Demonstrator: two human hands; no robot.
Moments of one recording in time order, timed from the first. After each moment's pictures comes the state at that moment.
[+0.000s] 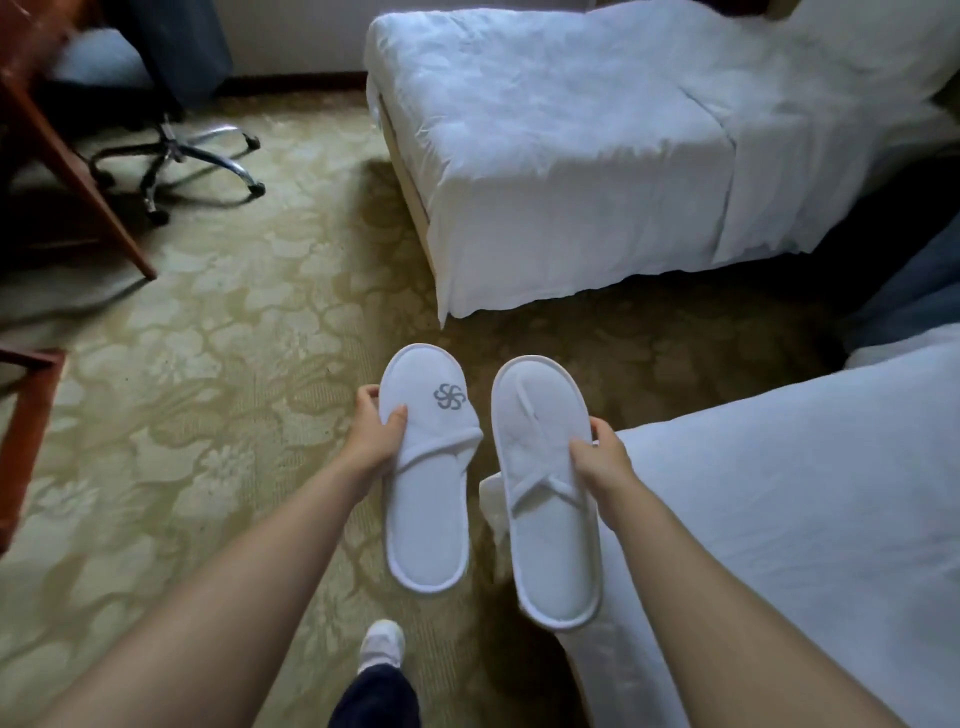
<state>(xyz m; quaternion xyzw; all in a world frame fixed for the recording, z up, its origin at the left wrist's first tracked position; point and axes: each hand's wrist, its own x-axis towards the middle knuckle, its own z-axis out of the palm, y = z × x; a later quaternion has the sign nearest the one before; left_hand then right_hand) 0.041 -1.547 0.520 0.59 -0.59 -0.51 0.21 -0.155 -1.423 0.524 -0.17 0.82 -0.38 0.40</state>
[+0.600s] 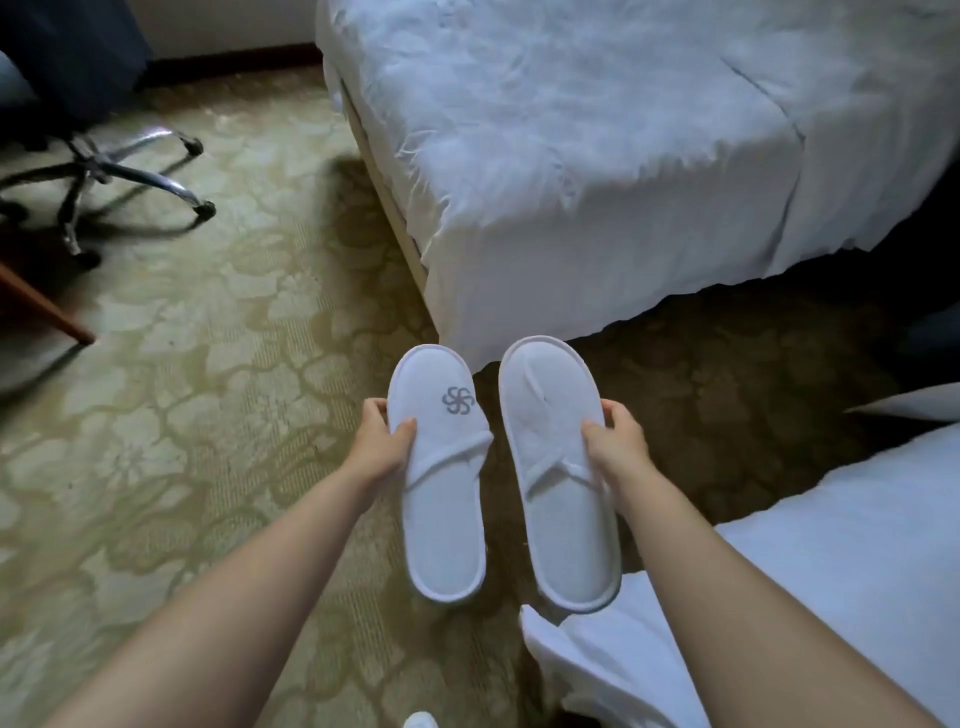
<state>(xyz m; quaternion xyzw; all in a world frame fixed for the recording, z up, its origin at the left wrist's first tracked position) -0.060 -1.849 0.468 0.59 -0.57 -0.55 0.14 -0.257 -1.720 0.487 -0.11 0.83 -0.40 0.38</state>
